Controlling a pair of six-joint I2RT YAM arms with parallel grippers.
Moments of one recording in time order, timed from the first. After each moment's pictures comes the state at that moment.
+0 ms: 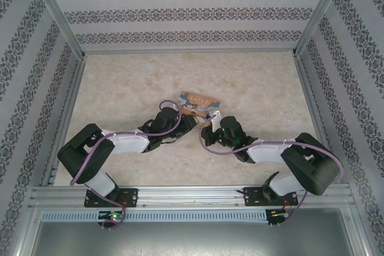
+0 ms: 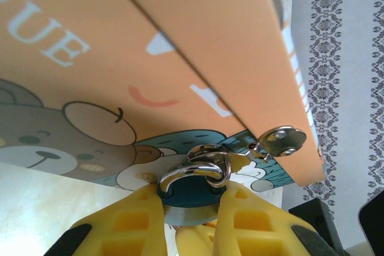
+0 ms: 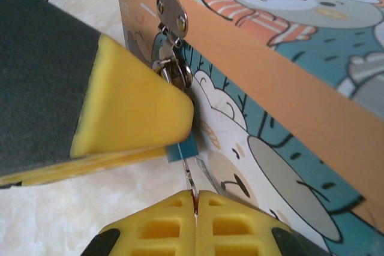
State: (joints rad) left arm -0.72 1.59 0.65 0.43 0.16 -1.22; right arm 0.70 1.43 0.39 0.55 -0.17 0.33
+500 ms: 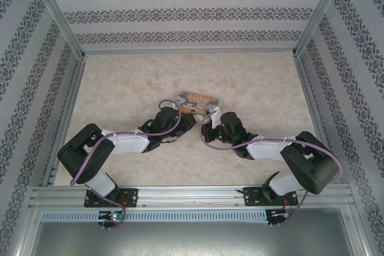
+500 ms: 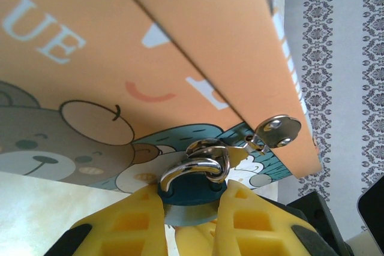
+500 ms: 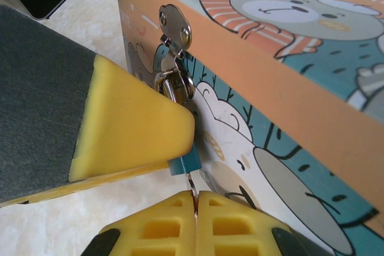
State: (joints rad) left arm -0.72 1.59 0.65 0.45 0.14 -1.22; right arm 0.67 1.44 0.43 0.53 -0.23 0.34
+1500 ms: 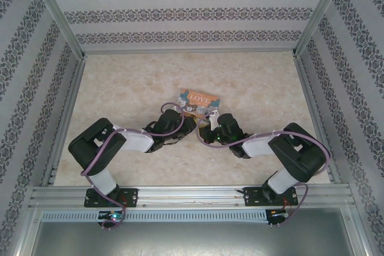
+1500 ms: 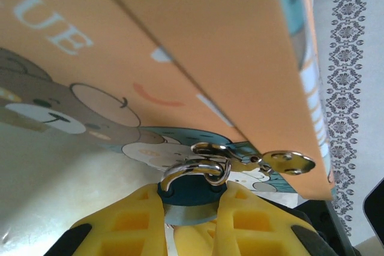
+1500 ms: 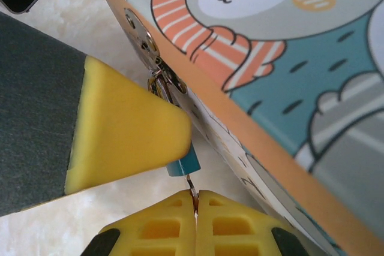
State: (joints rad) left arm -0.72 1.71 0.64 0.53 0.14 -1.24; right arm 0.66 1.58 0.43 0.58 -0.23 0.36
